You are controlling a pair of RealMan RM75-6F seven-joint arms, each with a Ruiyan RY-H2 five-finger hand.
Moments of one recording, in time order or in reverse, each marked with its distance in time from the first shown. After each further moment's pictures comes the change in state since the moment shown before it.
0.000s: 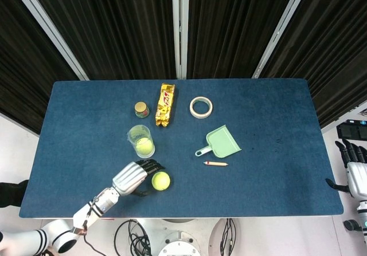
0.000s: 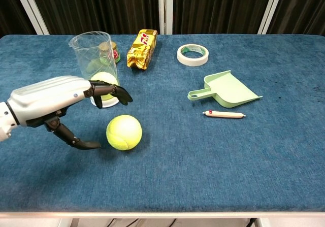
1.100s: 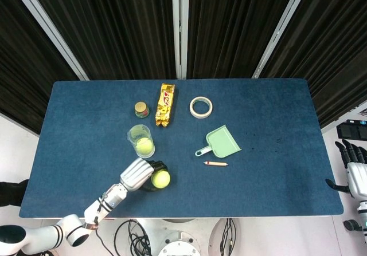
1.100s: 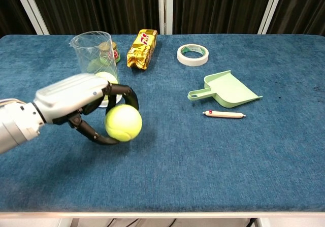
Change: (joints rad) left arm -0.031 -0.137 -0.014 0.180 -0.001 0.111 -0.046; right arm -0.002 0.008 -0.001 -0.009 -0.003 0.000 0.011
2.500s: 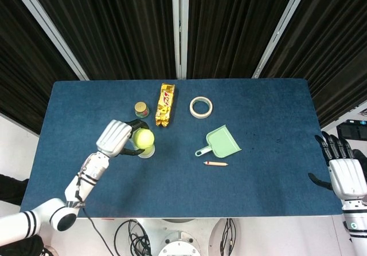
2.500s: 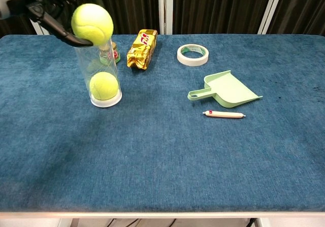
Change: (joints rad) left arm -0.081 0.342 -0.231 -0.422 -0.350 -0.120 0.194; right arm 0.011 -0.004 -0.001 -0.117 -0.154 0.151 -0.092
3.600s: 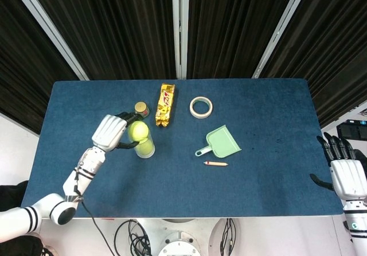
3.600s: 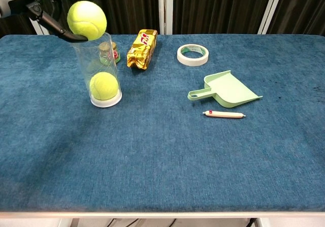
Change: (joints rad) left arm -0.006 -0.003 0.004 0.087 -0.006 -0.003 -0.020; right arm 0.001 -0.004 -0.002 0.007 0.023 -0.013 -0.006
